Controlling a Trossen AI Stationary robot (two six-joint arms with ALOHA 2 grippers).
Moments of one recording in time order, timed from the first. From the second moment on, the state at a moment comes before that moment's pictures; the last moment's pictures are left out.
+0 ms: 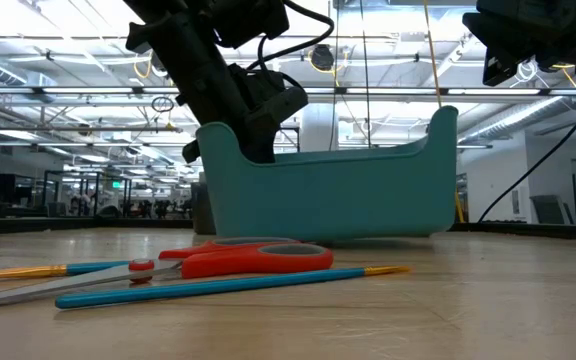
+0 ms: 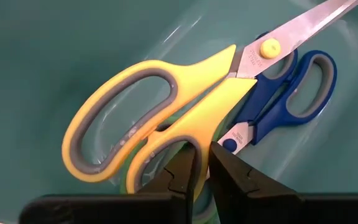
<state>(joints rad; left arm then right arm) -0.14 1.83 1.12 -0.29 -0.40 -0.71 0.41 0.64 0.07 0.82 0.32 -0.06</state>
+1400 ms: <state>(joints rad) -0.38 1.76 1.19 -0.03 -0.23 -0.37 0.41 0.64 0.07 0.83 0.32 -0.06</state>
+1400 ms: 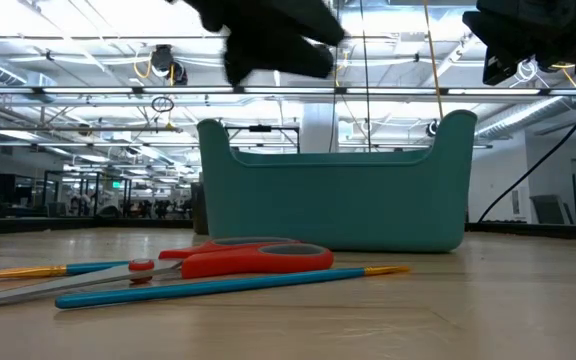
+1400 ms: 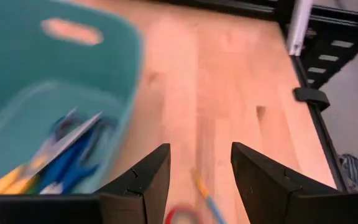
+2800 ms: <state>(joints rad) -0.27 2.08 1.19 0.47 -0.19 -0.15 0.41 0.64 0.07 0.82 0.32 -0.06</state>
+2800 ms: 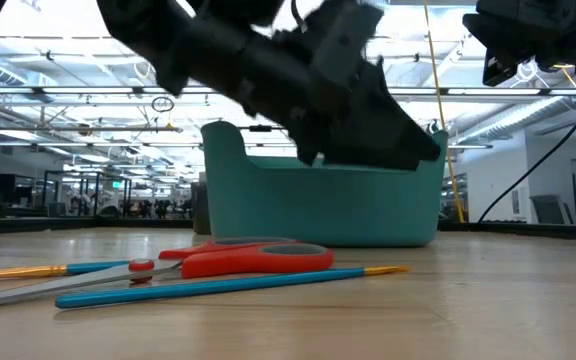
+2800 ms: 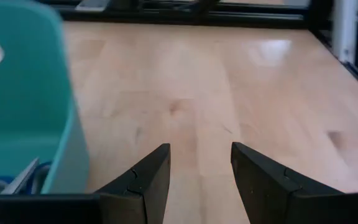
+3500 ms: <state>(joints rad) -0.49 1.84 1.19 -0.04 -0.44 -0.28 0.41 0.64 0.07 0.82 0.32 -0.06</state>
